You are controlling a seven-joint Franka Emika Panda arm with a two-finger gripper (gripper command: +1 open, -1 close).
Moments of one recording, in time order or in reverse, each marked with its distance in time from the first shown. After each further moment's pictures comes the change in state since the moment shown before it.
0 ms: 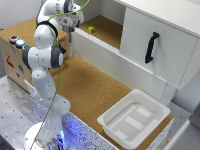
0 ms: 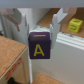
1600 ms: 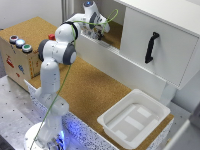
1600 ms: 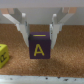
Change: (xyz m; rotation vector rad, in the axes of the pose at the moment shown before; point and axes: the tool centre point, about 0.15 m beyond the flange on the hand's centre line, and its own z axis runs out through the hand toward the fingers) arm 0.107 0.210 0.073 -0.153 0.249 0.389
